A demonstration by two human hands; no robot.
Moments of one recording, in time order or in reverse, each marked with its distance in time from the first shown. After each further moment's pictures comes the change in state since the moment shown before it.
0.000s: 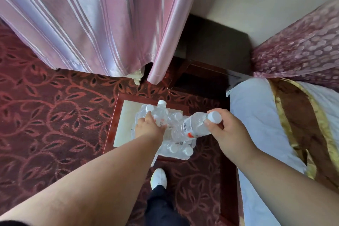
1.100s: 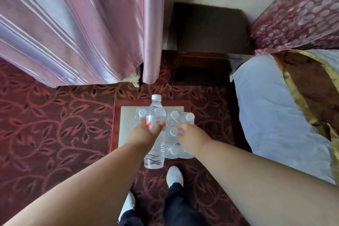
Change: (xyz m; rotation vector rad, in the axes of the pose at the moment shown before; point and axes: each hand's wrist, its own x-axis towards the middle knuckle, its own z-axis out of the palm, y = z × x) left_hand -0.002 -0.003 -0.015 -0.058 -0.142 0.123; right_hand 0.039 0.041 0.100 -0.206 -0.402 0.361
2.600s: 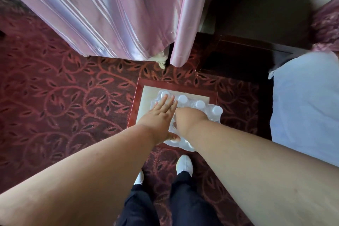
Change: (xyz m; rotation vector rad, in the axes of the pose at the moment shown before) left_hand 0.046 -0.055 0.008 0.919 -0.110 0.482; right_hand 0.056 -0.070 0.029 -0.587 -0.239 -0.200
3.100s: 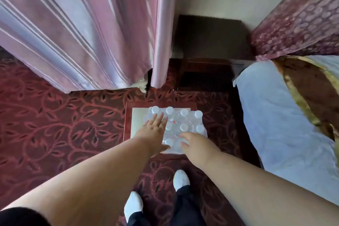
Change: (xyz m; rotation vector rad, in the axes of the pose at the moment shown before) left_hand -0.050 0.018 -0.046 0.024 -0.067 0.039; right_hand -0.138 0.002 0.039 0.503 0.287 0.138
